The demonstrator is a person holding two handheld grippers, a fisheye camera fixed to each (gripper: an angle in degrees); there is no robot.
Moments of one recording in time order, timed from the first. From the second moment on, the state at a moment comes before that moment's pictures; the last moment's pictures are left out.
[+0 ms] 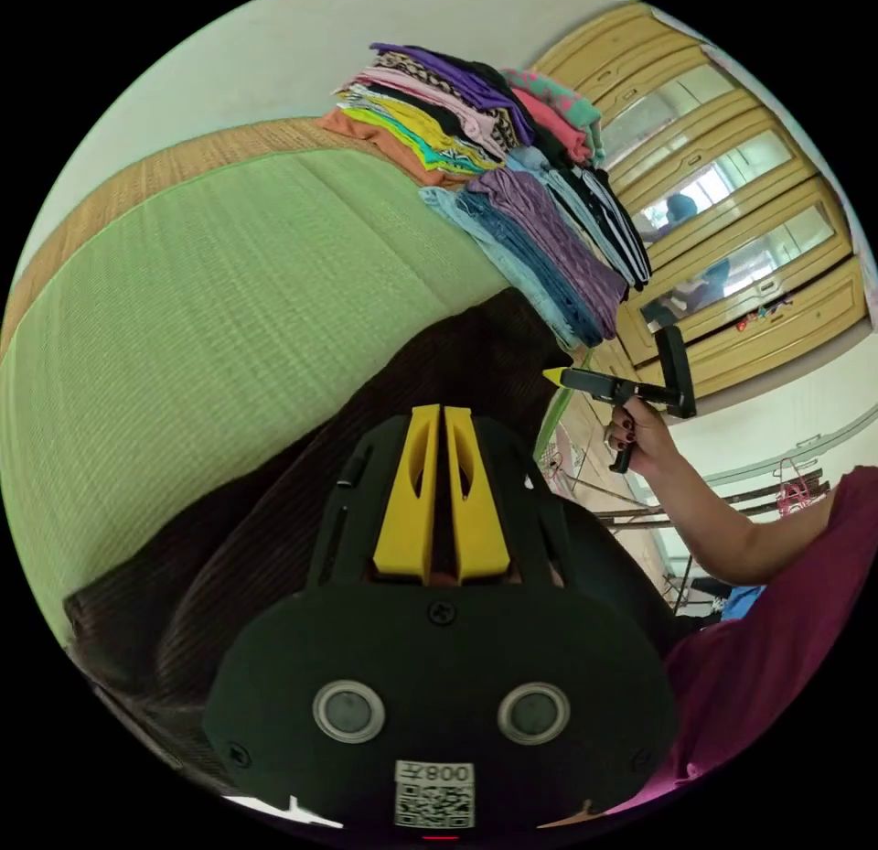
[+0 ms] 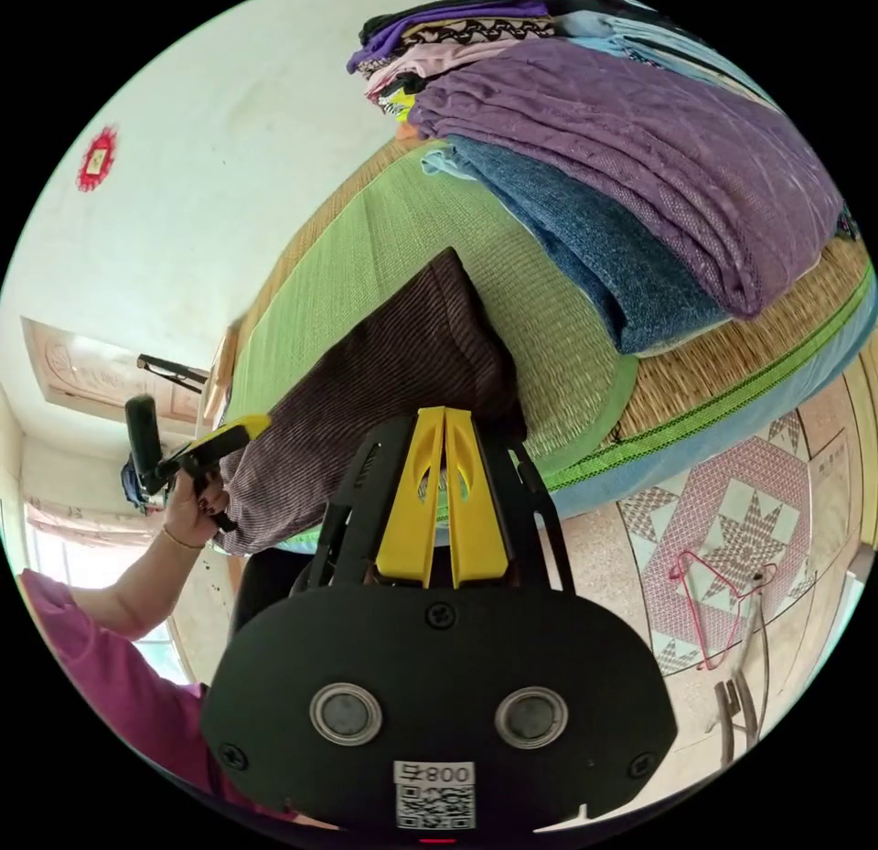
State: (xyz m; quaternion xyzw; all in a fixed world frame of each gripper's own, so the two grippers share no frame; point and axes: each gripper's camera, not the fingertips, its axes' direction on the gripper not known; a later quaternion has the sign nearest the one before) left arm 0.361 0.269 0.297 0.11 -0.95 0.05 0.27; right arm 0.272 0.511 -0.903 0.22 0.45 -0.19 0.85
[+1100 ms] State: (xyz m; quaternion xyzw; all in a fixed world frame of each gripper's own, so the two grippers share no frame) left arm 0.529 0.807 -0.032 0.38 -0.89 0.11 0.22; right arm 0.168 0.275 -0.128 -0.27 0.43 -0.42 0.75
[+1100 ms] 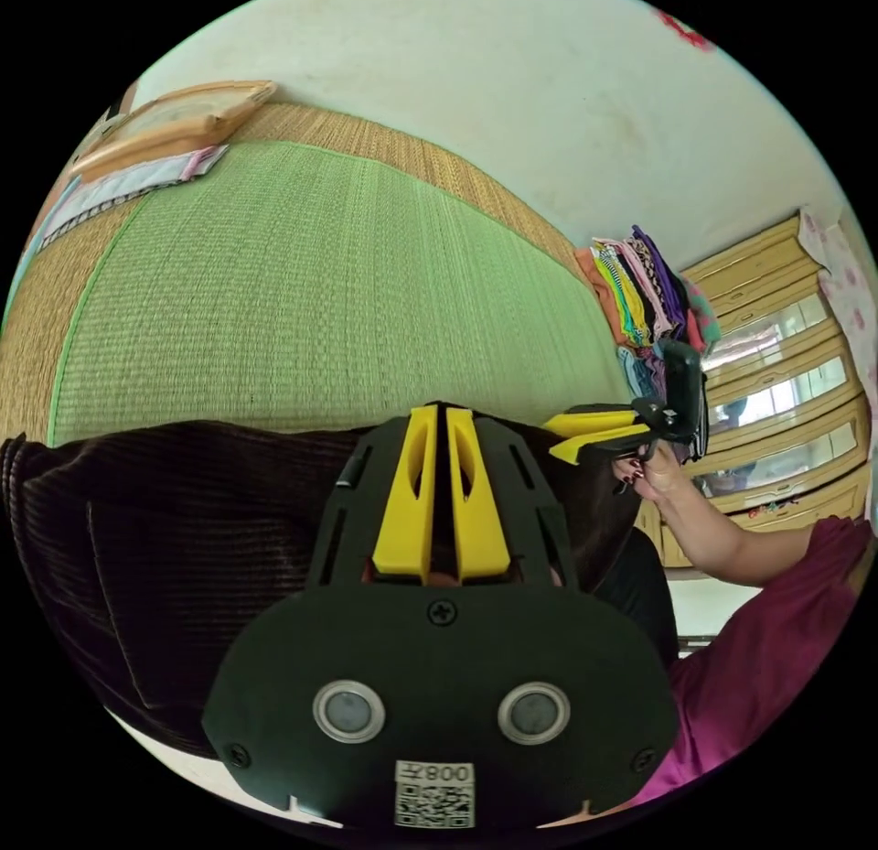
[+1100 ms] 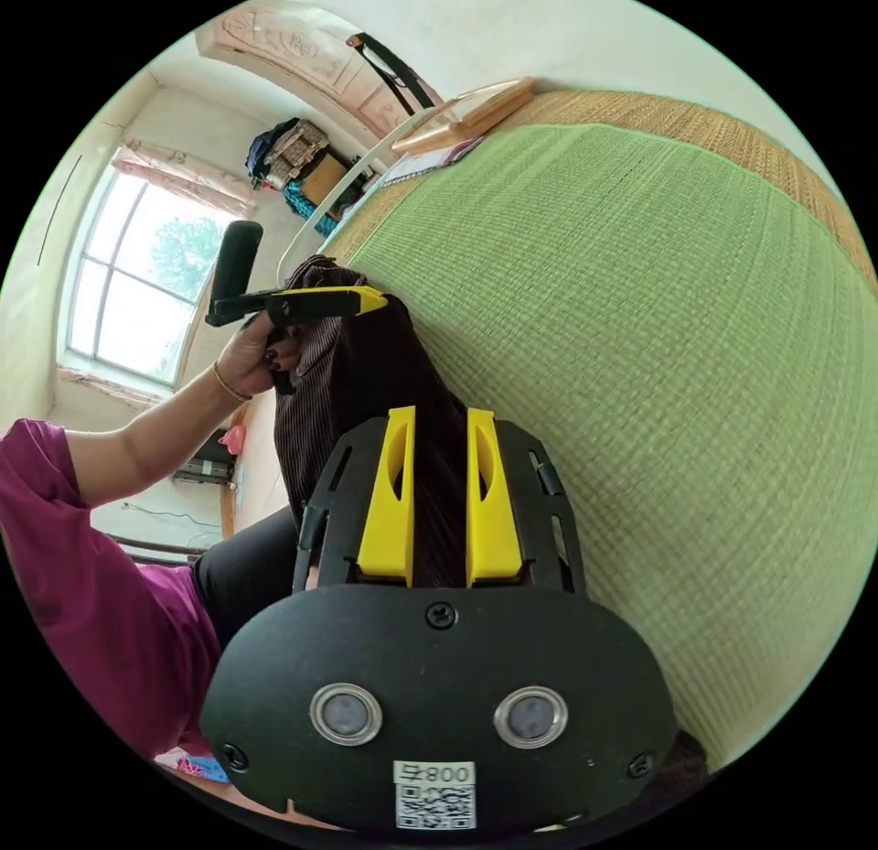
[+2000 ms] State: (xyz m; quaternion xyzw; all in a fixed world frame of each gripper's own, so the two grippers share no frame) left arm 0.426 0.996 -0.197 0.41 -0.83 0.28 0.25; right arm 0.068 0.269 -0.104 -0.19 0.47 -0.48 0.71
